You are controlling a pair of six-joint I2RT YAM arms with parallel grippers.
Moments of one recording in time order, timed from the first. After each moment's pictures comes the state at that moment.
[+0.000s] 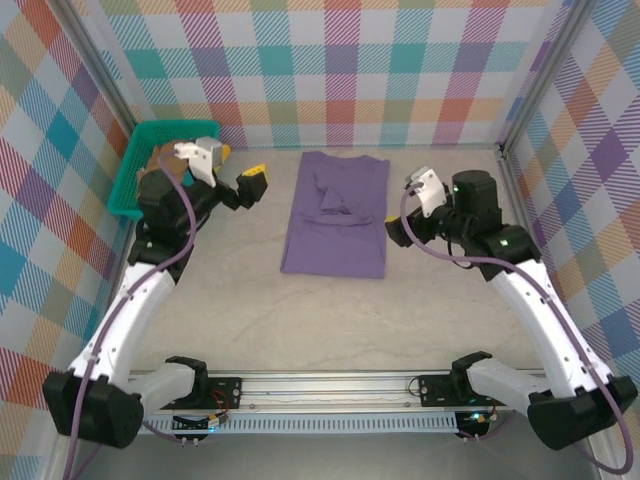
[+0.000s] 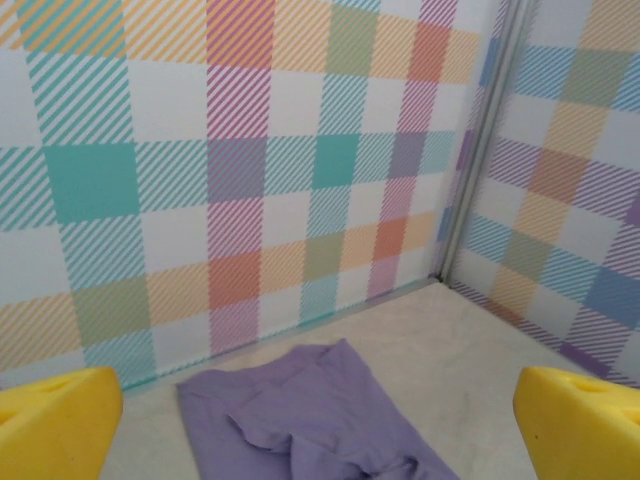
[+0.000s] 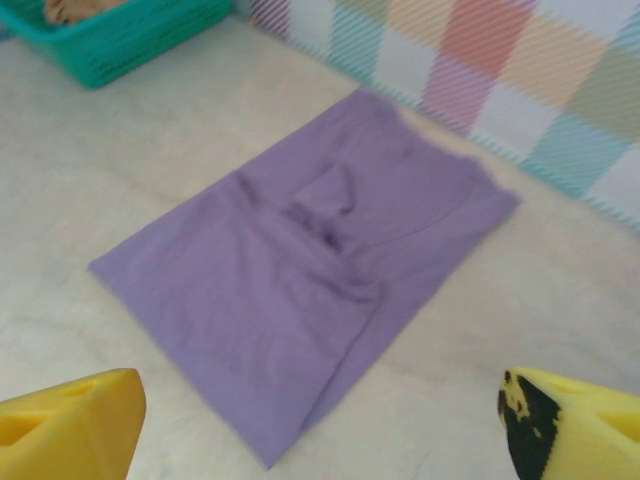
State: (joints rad) left arm -0.19 1.06 1.00 0.10 0.44 -0.12; right arm 0.36 1.09 1.20 -0.72 -0.25 -0.26
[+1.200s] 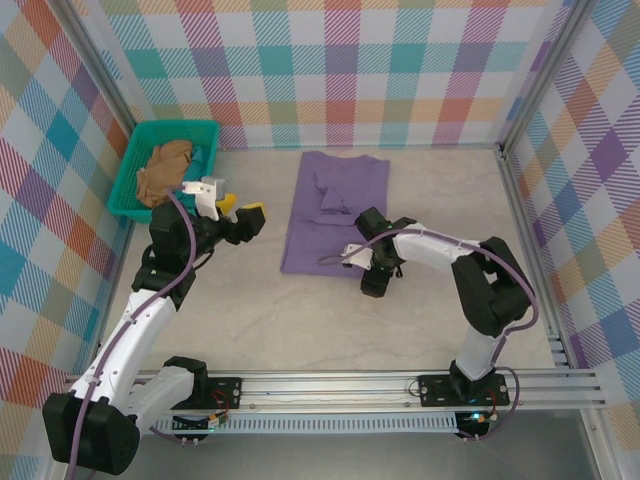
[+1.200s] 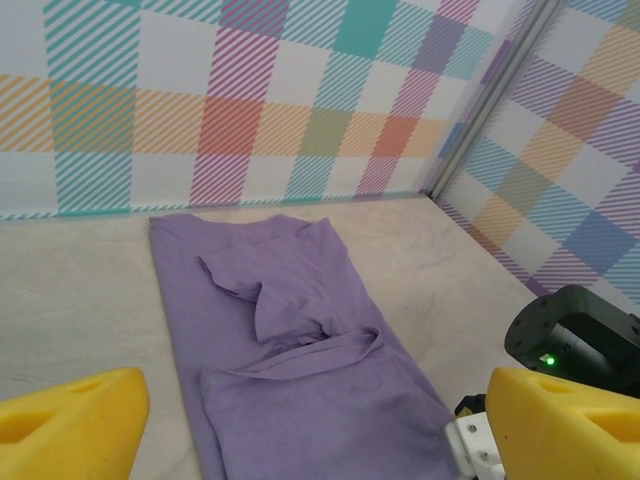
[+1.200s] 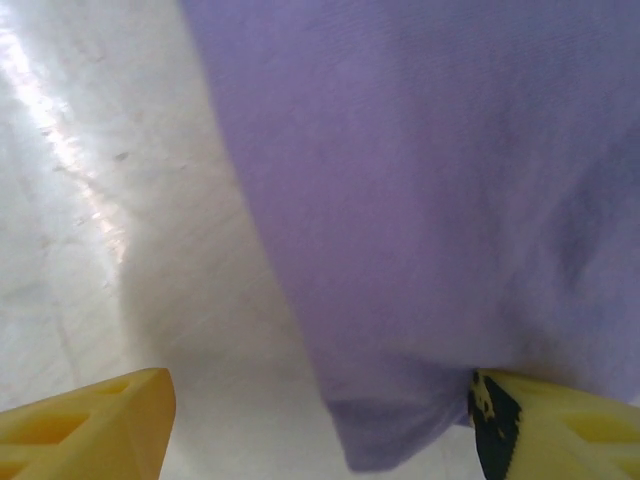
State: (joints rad) left arm -0.19 0.95 0.79 -0.01 0.41 -0.24; right arm 0.59 1.77 1.12 -0.75 0.01 -0.69
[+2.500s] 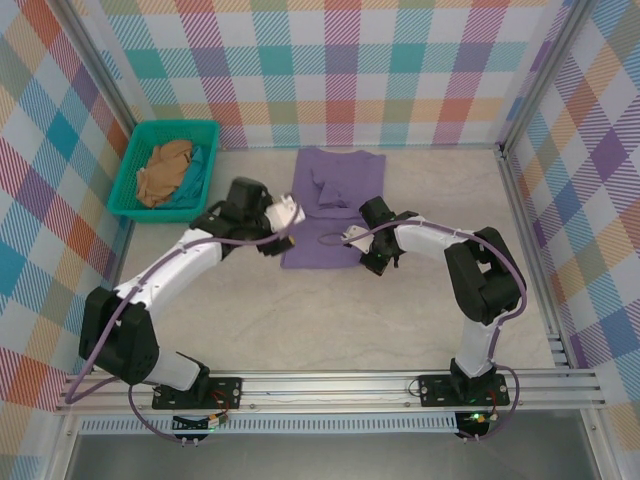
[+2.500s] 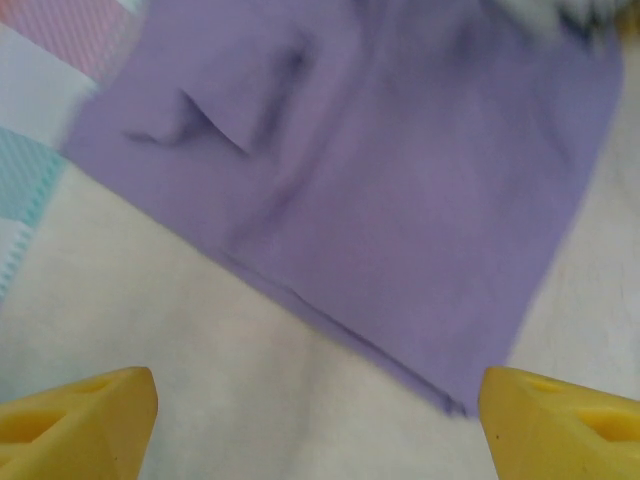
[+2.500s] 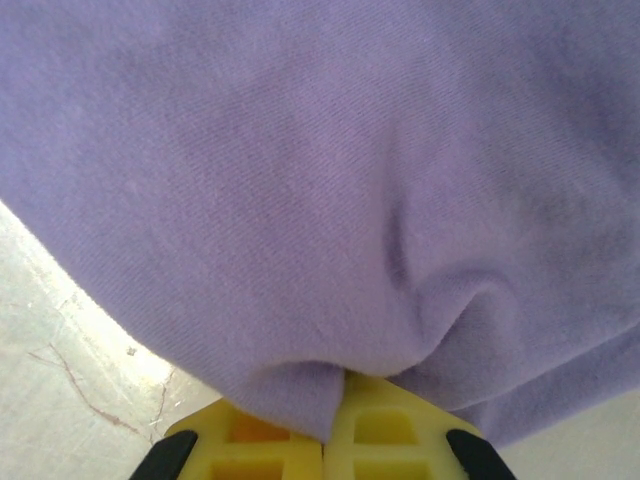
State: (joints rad) left arm -0.45 1.44 1.09 -0.47 0.11 0.78; right arm 0.52 1.85 1.15 -0.59 -0.04 -0.55
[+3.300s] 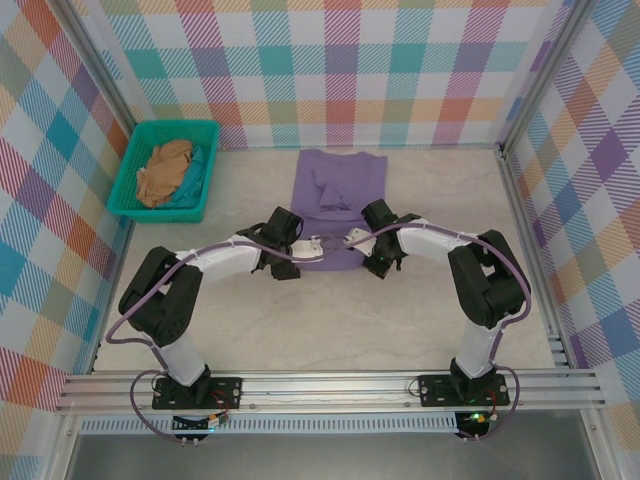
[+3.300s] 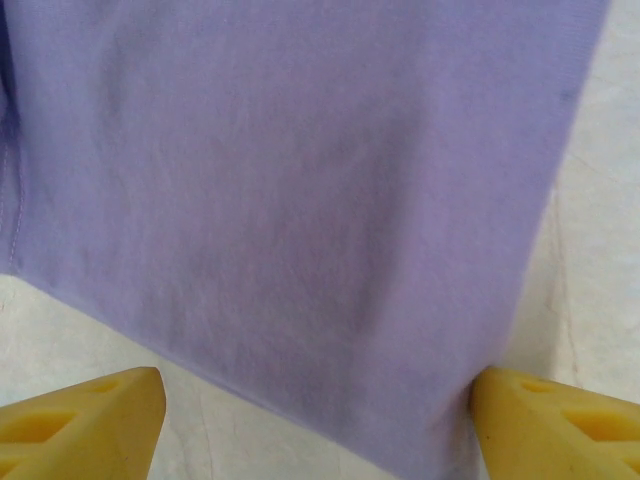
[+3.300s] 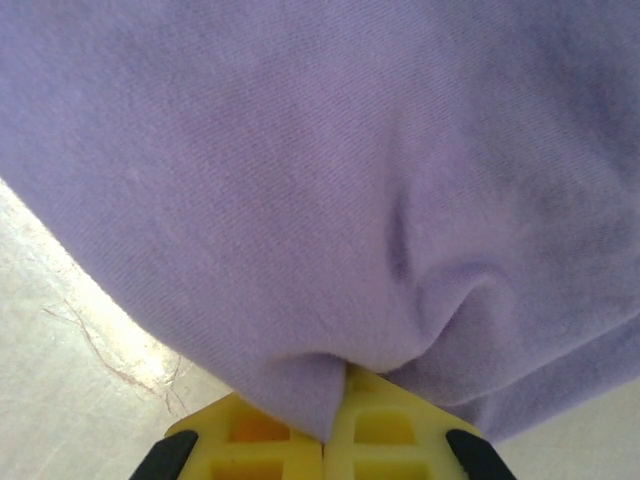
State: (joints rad) left arm -0.57 1.73 1.03 -0.33 -0.07 0.96; right arm 0.52 1.81 1.12 -0.60 -0.04 -0.55
